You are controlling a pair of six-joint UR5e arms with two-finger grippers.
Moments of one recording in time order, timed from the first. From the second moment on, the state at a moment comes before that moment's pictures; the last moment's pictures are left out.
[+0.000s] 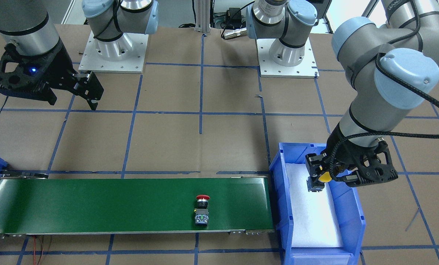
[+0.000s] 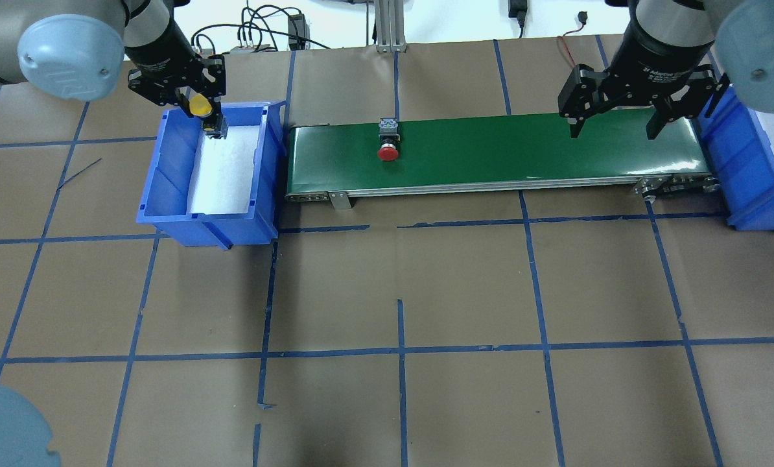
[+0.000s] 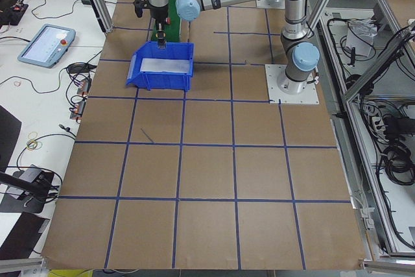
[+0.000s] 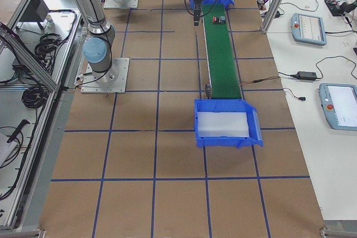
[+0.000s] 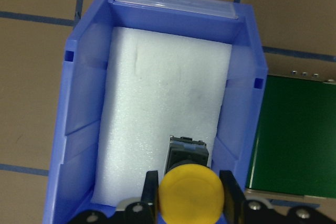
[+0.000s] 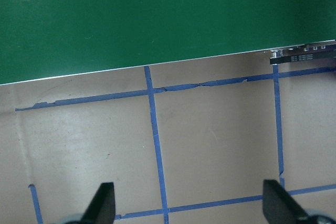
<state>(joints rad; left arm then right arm) -1.51 -1.89 -1.42 -1.28 1.57 -0.08 1.52 -1.54 1.57 -1.63 -1.61 0.06</state>
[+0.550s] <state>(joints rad) -1.59 -1.95 -1.38 -1.27 1.57 -0.21 1.52 -1.54 1.57 -1.63 -1.61 0.06</state>
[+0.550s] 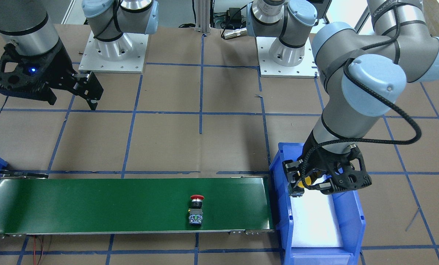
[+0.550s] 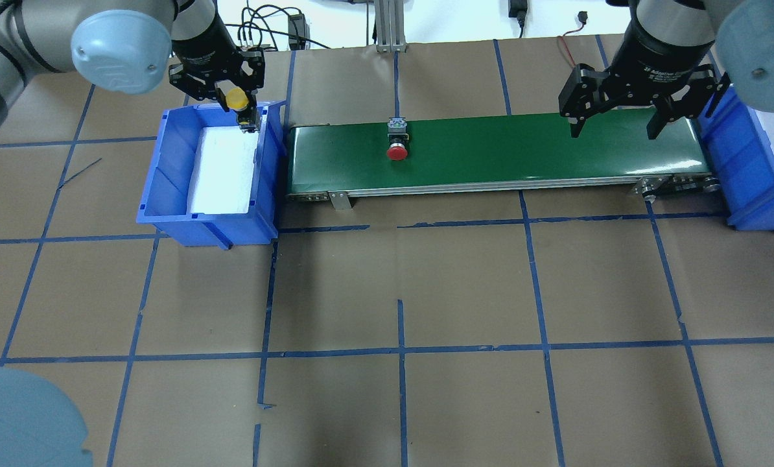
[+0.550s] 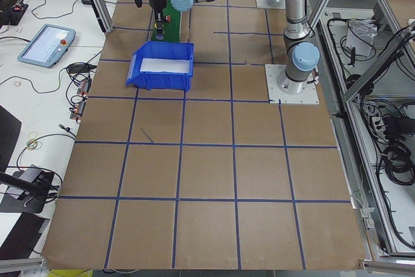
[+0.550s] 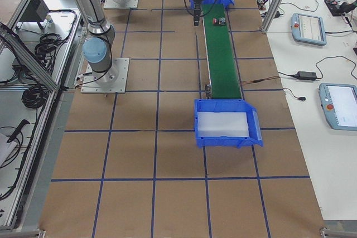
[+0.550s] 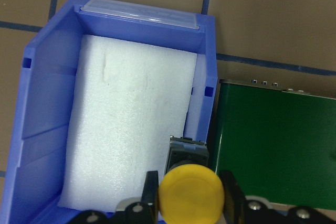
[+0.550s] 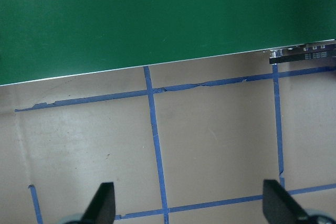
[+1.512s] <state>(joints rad) -1.72 -2.08 -1.34 -1.20 1.58 -0.34 1.52 -1.54 1.57 -1.63 -1.61 0.06</state>
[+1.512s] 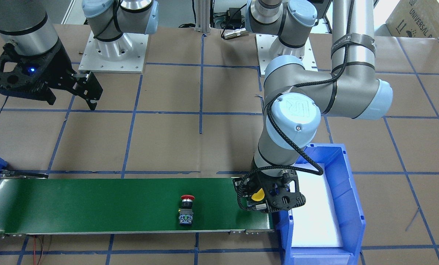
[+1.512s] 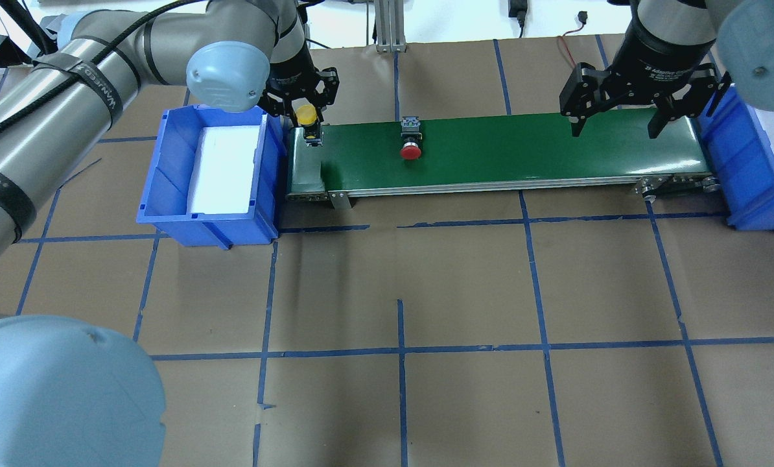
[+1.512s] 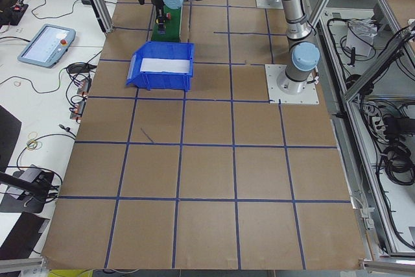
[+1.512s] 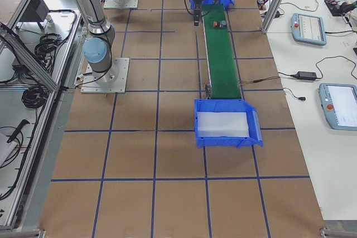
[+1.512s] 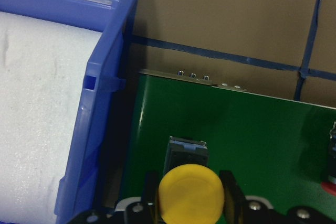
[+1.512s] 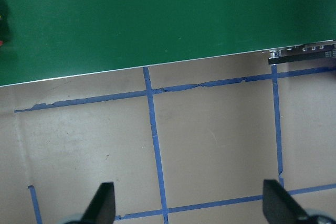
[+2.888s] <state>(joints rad) -1.72 -2.12 -1.34 -1.16 1.57 -0.33 1.52 -1.54 1.57 -1.62 -1.61 0.05</state>
